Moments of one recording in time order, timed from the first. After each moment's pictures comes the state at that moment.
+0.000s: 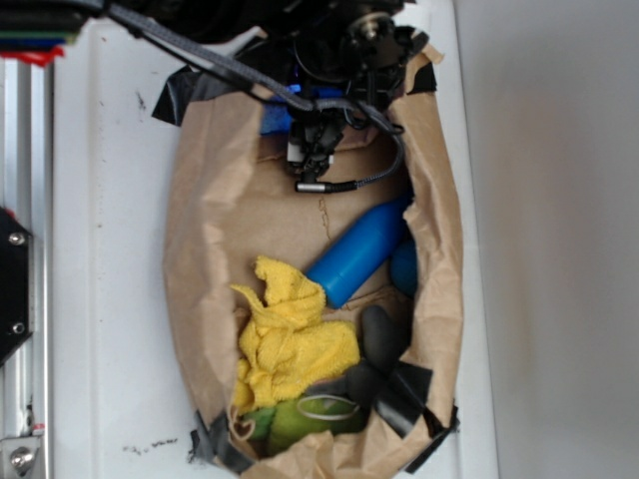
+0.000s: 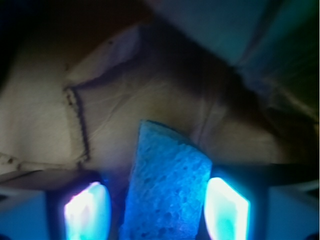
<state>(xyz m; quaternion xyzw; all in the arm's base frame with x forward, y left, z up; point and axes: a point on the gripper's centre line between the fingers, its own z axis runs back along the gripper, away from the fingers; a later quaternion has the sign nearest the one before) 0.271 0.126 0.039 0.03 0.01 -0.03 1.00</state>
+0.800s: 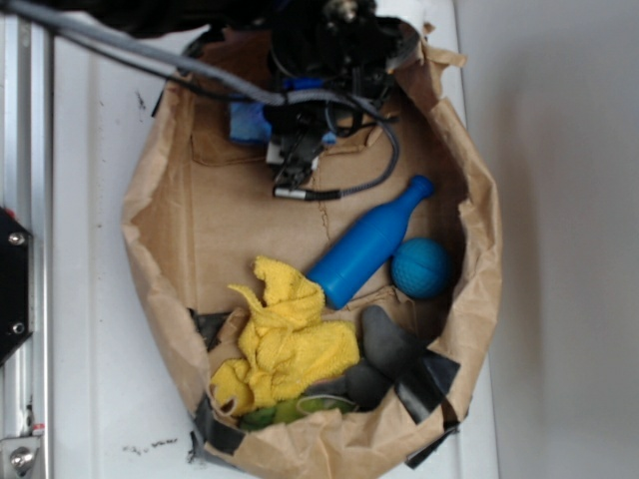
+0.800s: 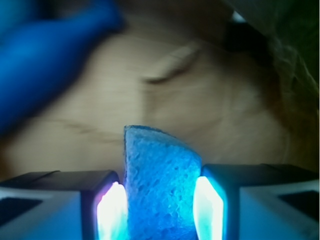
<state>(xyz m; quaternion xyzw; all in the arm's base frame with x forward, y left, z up) 0.262 0.077 0.101 0.00 -0.04 -0.09 1.00</state>
